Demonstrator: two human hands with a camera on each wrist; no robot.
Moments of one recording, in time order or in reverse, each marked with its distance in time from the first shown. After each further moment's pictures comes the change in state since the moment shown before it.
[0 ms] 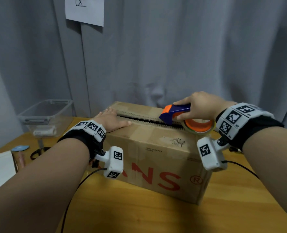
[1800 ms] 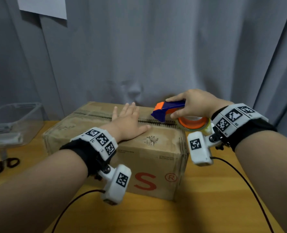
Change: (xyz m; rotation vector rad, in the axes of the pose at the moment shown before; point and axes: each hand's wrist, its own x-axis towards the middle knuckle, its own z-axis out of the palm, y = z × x) left_hand -0.027 0.140 0.013 0.112 0.042 0.291; right_hand -0.033 0.050 -0.003 0.136 0.024 0.078
